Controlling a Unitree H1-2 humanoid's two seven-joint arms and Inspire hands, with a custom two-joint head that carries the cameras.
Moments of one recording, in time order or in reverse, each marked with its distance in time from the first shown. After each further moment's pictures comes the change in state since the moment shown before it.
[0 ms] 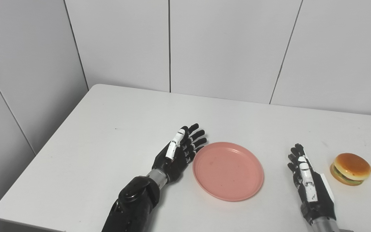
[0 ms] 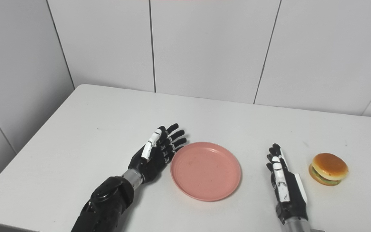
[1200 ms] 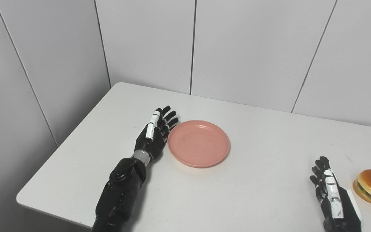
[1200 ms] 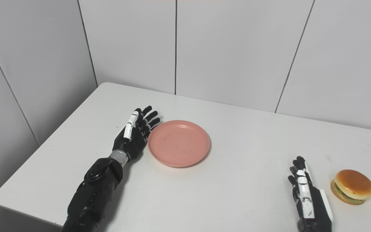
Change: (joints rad) left arm -0.107 0.107 0.182 0.229 -0.021 -0.179 0.058; right arm -0.001 -0.046 -0.010 0.012 0.041 -0.002 0.035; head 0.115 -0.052
